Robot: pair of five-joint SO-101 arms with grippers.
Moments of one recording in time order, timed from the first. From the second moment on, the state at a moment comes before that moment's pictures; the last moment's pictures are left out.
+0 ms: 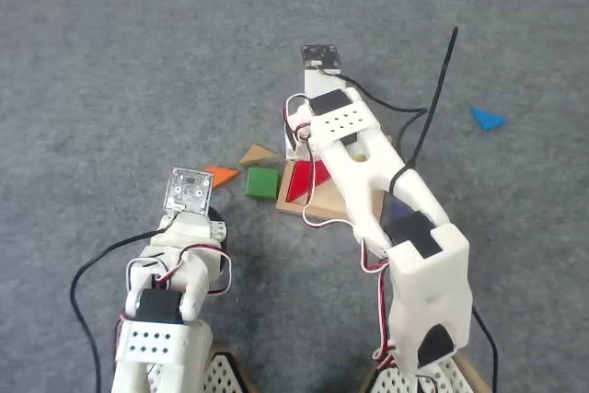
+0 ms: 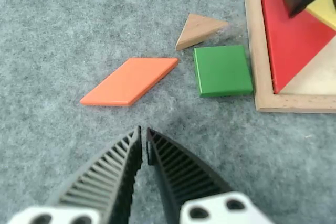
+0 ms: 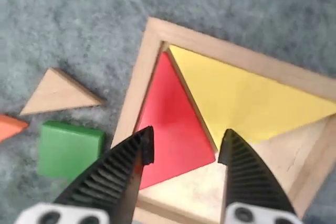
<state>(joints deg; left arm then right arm) -2.5 -85.3 97.8 46.7 -0.2 -29.0 26.0 -8.3 65.2 -19.5</state>
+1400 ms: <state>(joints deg) -2.5 -85.3 97.8 46.7 -0.2 -13.9 -17.4 51.4 37.0 1.2</state>
